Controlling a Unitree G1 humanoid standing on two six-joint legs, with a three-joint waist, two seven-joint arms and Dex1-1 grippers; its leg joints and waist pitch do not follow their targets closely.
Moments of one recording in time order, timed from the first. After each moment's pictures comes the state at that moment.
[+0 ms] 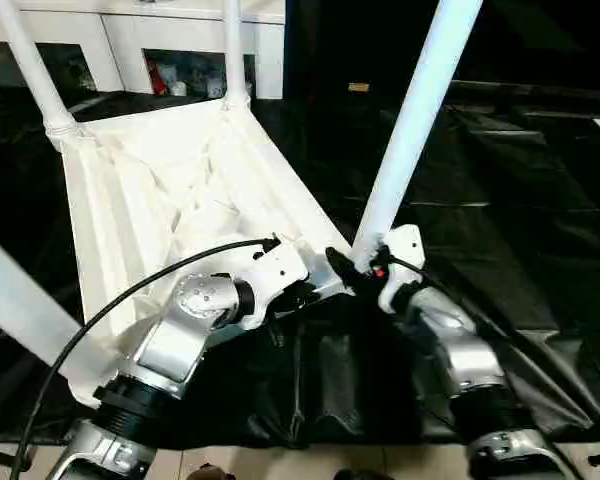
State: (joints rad) left arm -0.42 0.29 -0.29 0.18 0.09 0.33 -0.98; right arm -0.41 -0.14 0.04 0.52 0.13 0.02 0.72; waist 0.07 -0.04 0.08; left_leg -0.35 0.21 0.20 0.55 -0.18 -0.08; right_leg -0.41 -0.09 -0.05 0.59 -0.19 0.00
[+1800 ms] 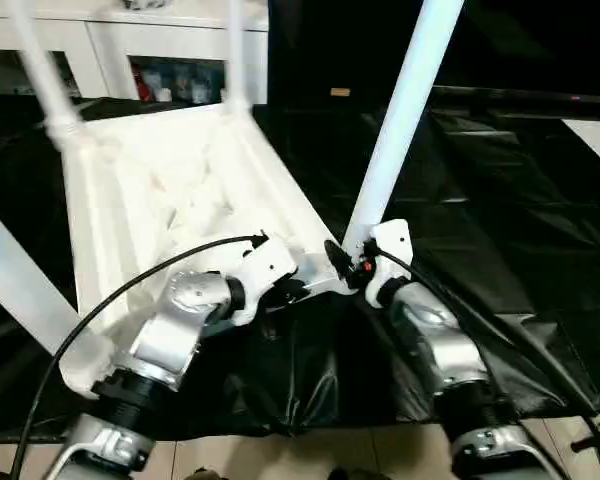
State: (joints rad) left arm -0.42 0.24 -0.25 0.21 0.14 0.38 -0.87; right arm -0.44 0.02 0.02 0.57 0.05 0.02 0.34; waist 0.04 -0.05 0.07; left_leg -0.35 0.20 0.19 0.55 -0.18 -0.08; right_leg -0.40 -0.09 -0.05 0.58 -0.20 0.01
